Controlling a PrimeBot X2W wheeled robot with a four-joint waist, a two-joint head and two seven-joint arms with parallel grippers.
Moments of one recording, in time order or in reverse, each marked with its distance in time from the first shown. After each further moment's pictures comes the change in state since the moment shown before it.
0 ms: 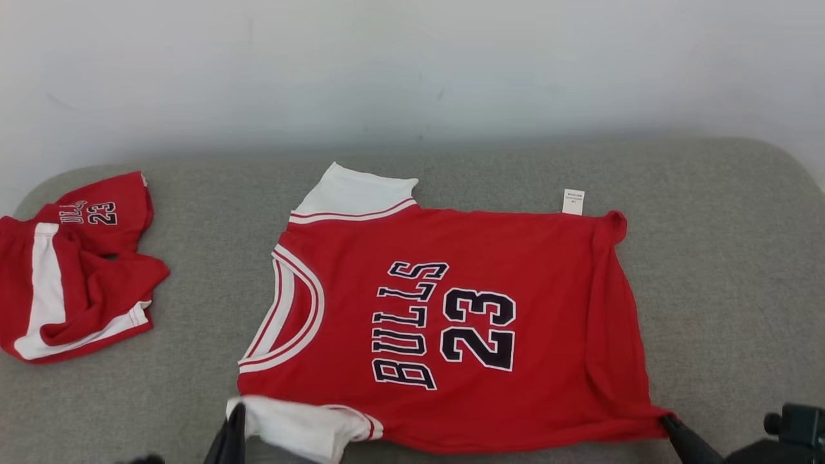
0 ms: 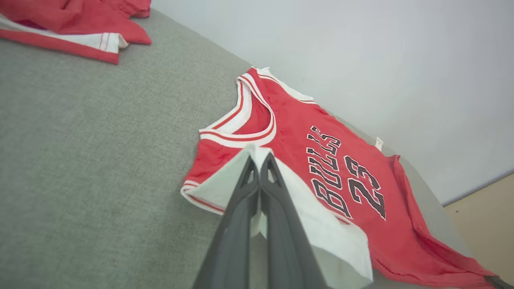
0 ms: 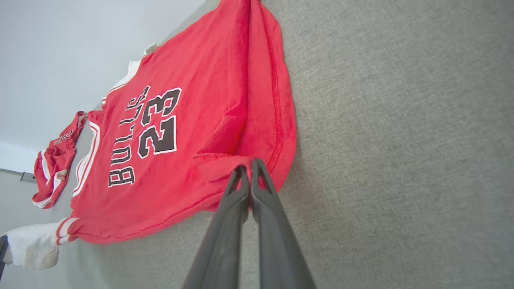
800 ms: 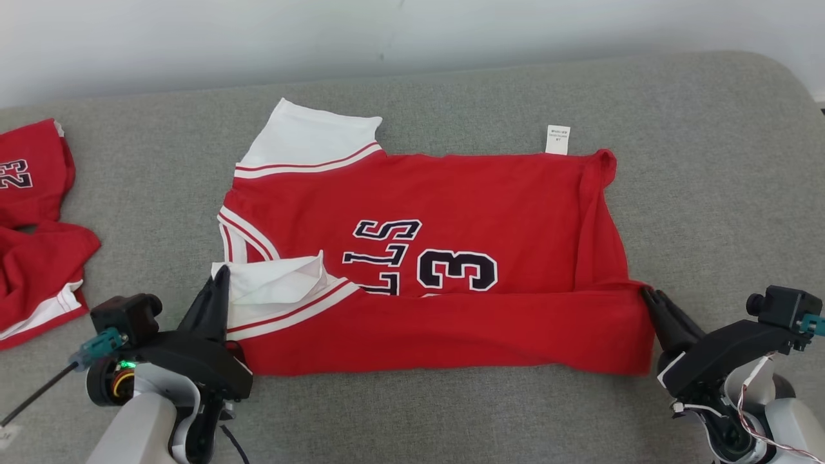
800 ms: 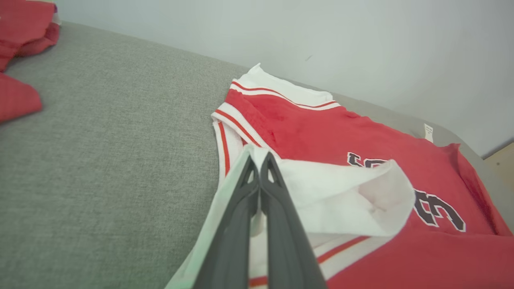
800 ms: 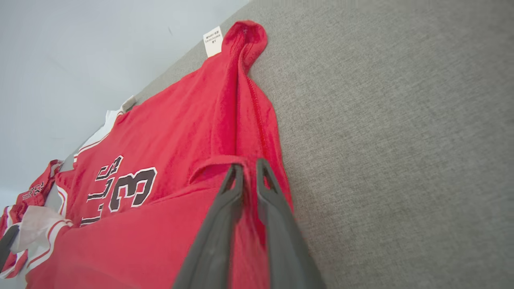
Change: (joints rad) left arm -0.580 0.065 -0.101 0.478 0.045 -0.070 0.005; right arm -0.404 0.001 0.055 0.255 -0.018 0.000 -0.109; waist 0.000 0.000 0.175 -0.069
